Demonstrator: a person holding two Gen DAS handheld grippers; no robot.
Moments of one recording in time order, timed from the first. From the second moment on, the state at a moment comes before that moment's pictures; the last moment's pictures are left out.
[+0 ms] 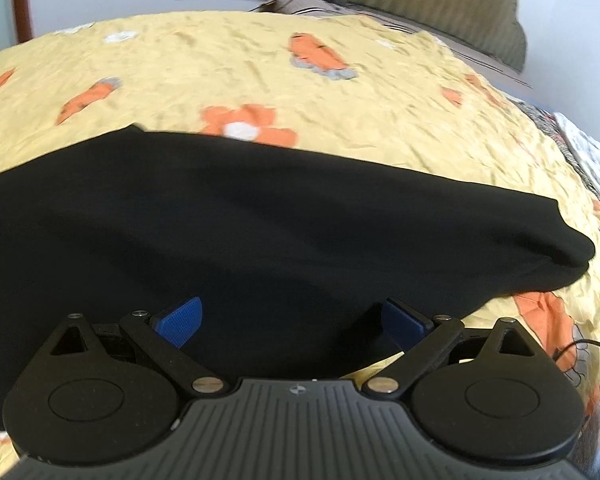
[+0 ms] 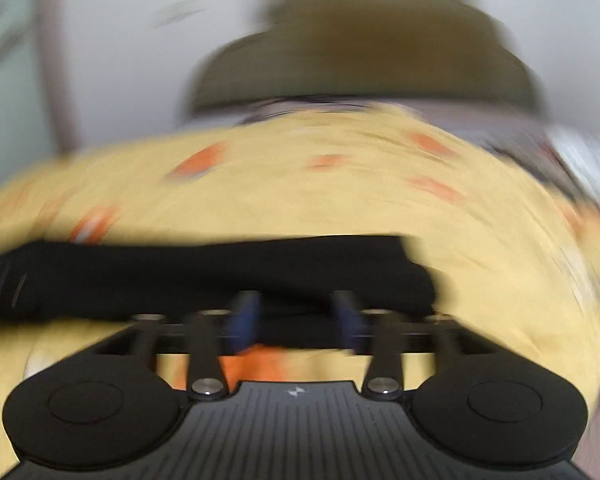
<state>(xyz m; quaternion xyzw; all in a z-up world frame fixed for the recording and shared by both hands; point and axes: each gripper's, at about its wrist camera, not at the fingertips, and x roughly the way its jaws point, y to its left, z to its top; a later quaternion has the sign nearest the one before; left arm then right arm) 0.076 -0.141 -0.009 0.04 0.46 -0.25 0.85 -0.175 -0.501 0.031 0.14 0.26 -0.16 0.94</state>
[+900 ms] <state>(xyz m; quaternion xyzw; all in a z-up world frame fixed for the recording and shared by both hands) 0.044 -0.207 -0.011 0.15 0.40 -0.34 0.84 -0.149 -0.625 0.027 0.35 0.22 -0.15 0.89</state>
